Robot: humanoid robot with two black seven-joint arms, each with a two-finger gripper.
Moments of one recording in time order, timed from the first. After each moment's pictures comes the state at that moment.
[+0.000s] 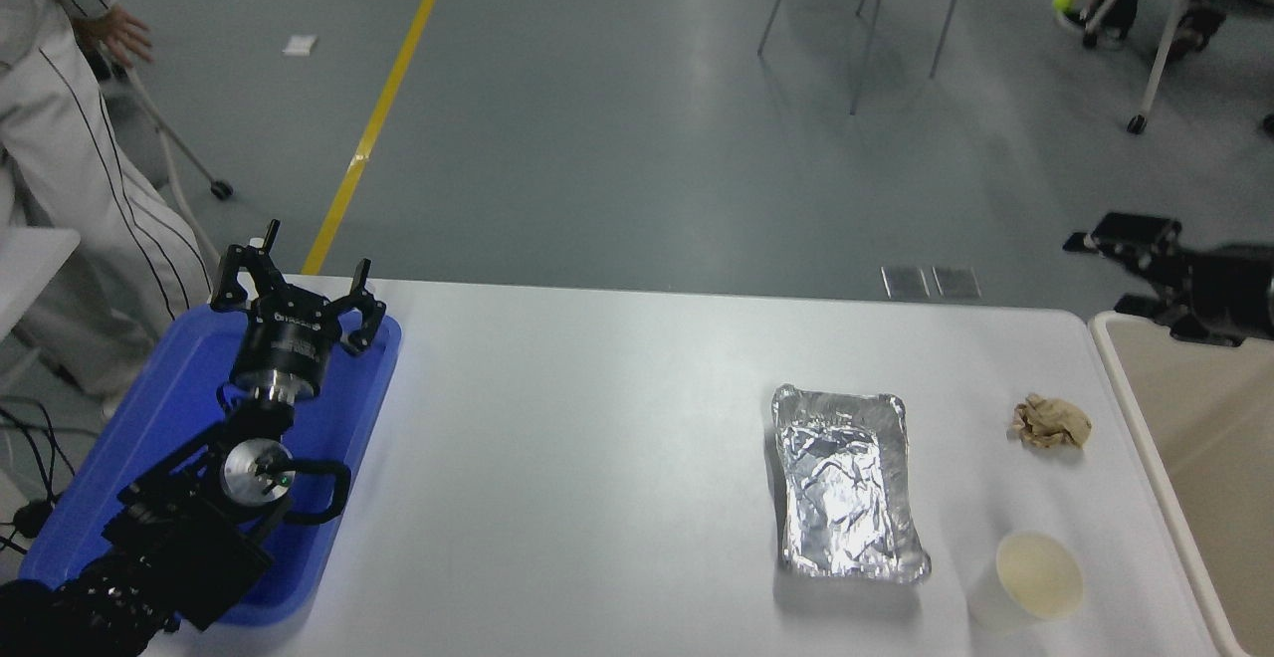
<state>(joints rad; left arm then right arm) -0.62 0.18 -0.87 -0.41 -0.09 -0.57 -0.51 1.73 -0.68 -1.40 1.03 -0.04 0.43 0.52</state>
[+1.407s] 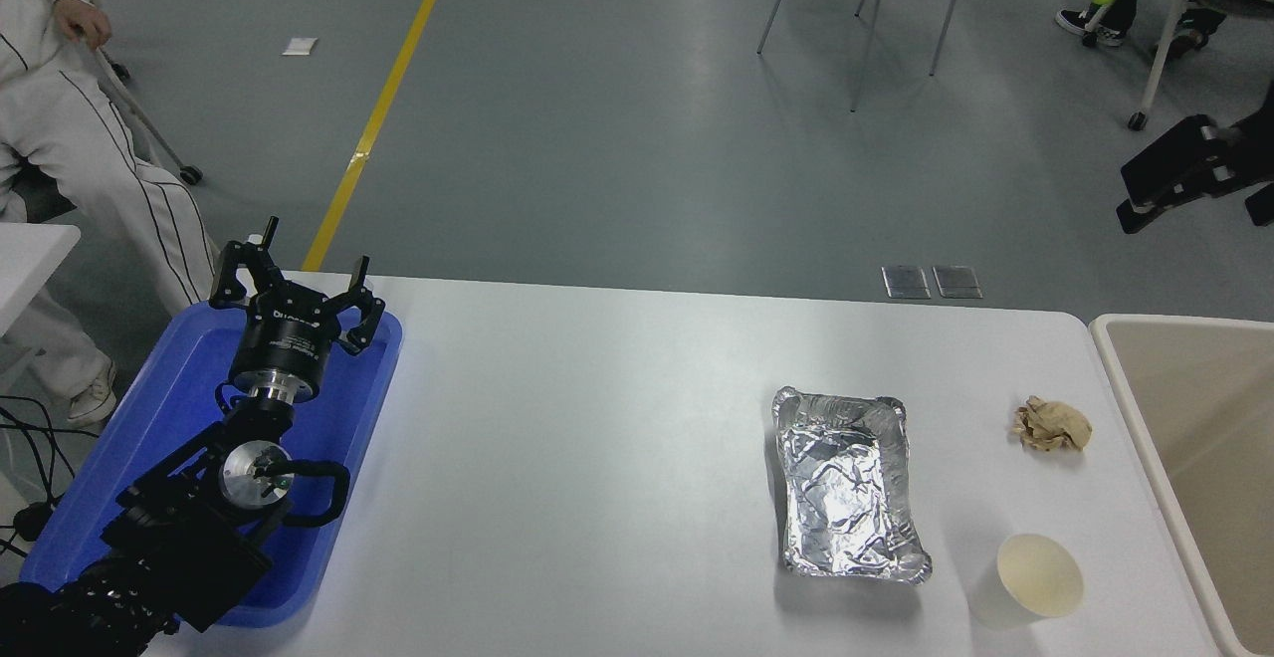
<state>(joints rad) -0.62 0.18 -0.87 -0.41 -0.09 -0.57 -0.51 2.37 -0.42 -1.68 1.20 -0.60 0.78 0.50</state>
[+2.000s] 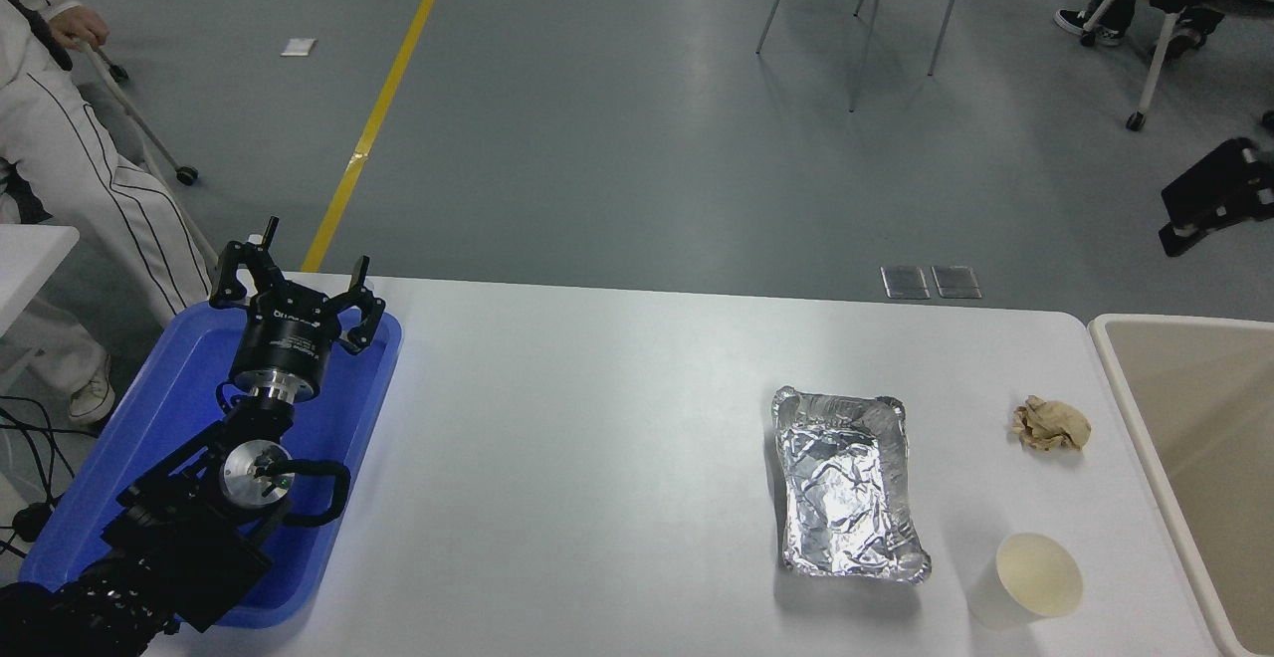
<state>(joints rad) -0.62 0.18 -0.87 -0.41 -0.09 -0.57 -0.51 2.30 -0.46 -1.72 1.23 -0.61 0.79 0.49</state>
